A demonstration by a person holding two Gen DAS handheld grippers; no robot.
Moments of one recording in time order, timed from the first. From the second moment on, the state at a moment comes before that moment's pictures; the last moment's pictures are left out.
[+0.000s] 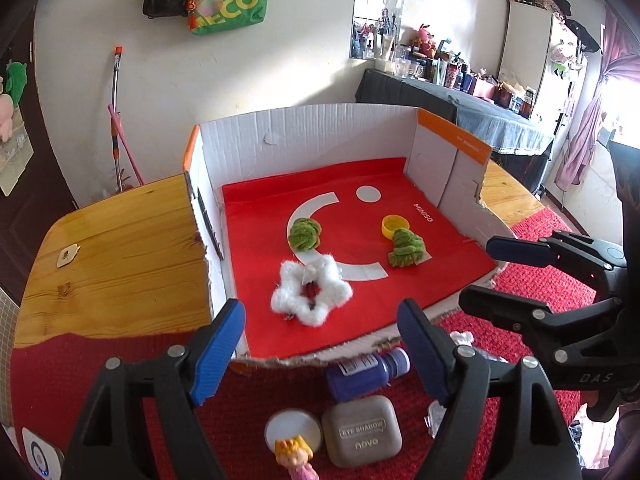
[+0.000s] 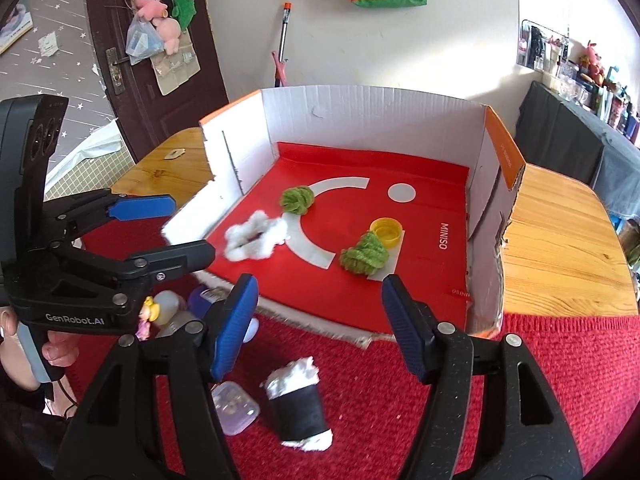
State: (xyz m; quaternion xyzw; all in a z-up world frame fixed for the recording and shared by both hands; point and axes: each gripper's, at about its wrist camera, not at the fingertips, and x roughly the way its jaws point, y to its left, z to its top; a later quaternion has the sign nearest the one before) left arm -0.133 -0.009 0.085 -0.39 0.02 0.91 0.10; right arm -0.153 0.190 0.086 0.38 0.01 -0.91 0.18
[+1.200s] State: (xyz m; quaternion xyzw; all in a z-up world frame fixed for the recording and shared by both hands) left arm -0.059 -0.031 0.060 -0.39 0.00 0.92 0.08; right arm -0.071 0.157 0.055 0.40 0.02 -0.89 0.22
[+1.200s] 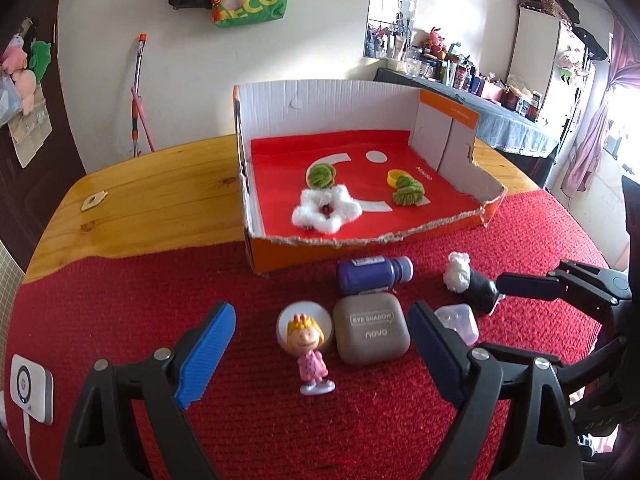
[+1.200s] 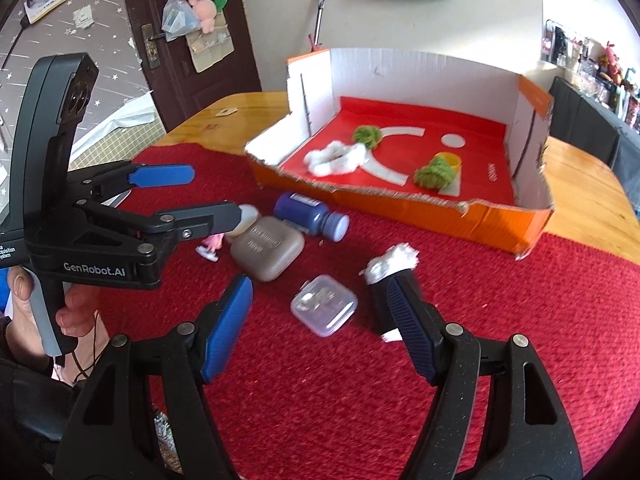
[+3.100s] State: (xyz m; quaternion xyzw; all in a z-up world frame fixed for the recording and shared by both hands) left arm -0.052 -0.032 0.050 -0.39 -0.02 0.92 0.09; right arm -0.081 0.149 0.036 0.40 0.02 -0.89 0.21
